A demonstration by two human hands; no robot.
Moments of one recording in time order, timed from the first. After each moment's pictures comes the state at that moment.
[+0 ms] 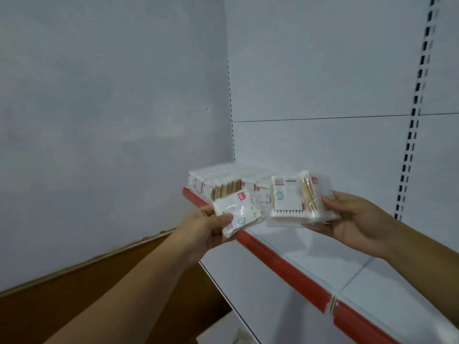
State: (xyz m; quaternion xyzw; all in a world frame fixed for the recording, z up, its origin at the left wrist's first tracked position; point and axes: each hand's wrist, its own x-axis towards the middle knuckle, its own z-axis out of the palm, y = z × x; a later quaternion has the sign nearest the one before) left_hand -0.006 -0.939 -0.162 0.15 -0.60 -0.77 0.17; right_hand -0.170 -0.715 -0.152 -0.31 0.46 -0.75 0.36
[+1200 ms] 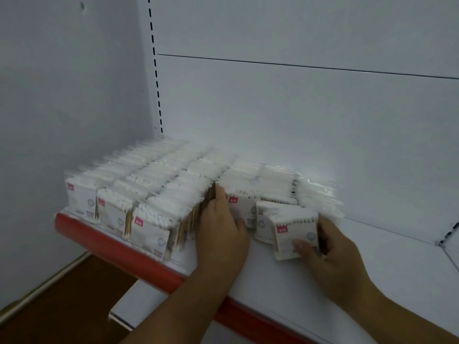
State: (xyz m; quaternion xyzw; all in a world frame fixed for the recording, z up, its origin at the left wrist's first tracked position) left_hand -0.298 -1.127 -0.257 0.05 -0.88 -0.41 0.26; right_hand -0.285 -0.940 -0.258 -0.16 0.84 -0.49 -0.19
